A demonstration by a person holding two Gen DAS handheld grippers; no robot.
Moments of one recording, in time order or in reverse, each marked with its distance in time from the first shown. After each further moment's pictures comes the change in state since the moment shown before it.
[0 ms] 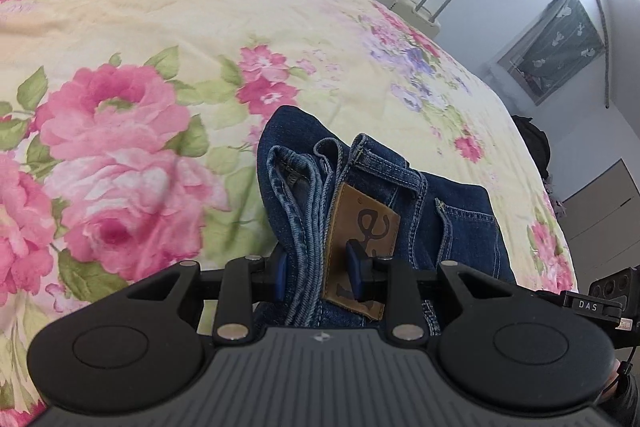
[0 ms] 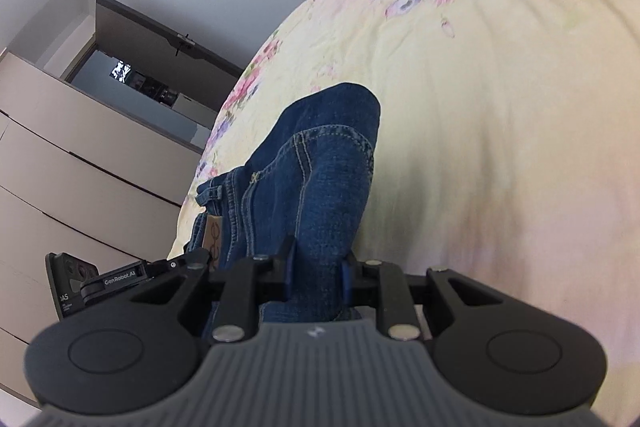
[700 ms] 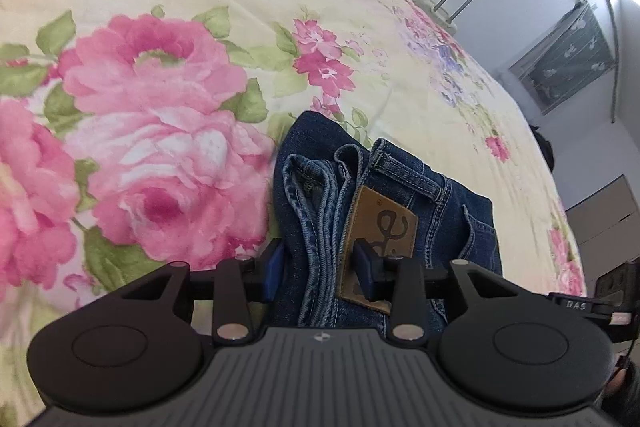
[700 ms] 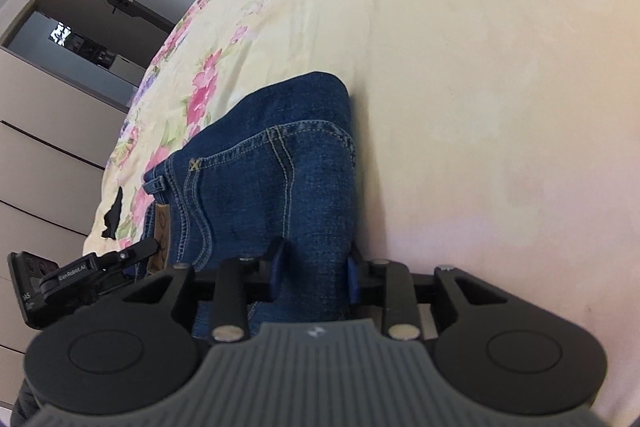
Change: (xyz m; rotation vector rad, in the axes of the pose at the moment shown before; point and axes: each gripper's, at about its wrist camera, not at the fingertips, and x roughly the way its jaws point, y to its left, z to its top) left arm 0.013 0.042 -0.008 -0.025 0.009 0.028; right arm 0.074 -0.020 -0.003 -0.024 0.111 -0.227
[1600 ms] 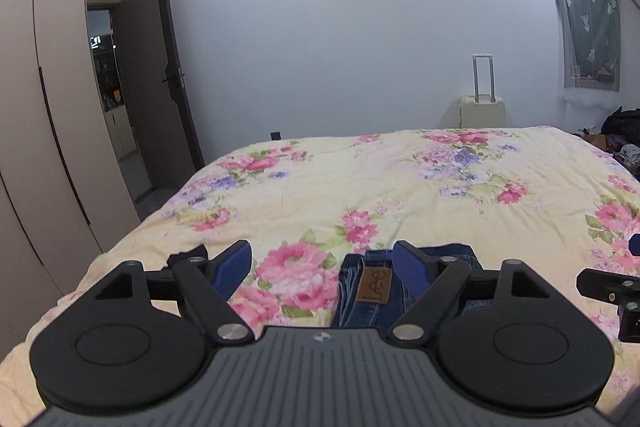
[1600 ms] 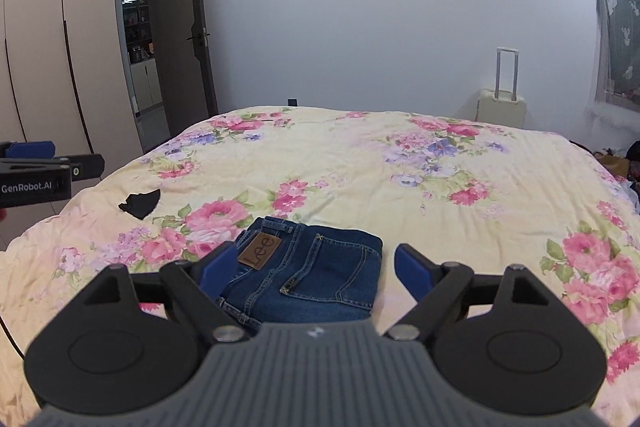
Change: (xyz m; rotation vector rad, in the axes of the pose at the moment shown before) left arm -0.262 -0.245 -0.163 0.435 -0.522 0.538; right arm -0.293 0.196 -0.203 -0.602 -0.509 -0.265
